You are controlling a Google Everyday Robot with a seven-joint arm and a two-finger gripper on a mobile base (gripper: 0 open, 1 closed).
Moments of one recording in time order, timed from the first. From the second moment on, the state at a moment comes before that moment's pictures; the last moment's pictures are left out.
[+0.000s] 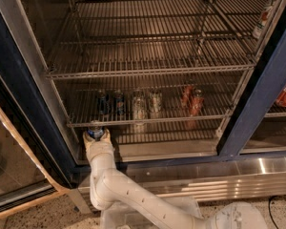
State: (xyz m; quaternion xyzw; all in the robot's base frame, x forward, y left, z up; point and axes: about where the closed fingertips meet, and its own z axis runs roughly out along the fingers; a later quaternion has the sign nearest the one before) arm 0.637 0.166 0.581 -0.07 0.75 0.13 0.64
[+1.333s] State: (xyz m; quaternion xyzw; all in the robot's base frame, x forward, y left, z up) arm 0.526 0.138 0.606 -0.03 0.75 0.12 0.65
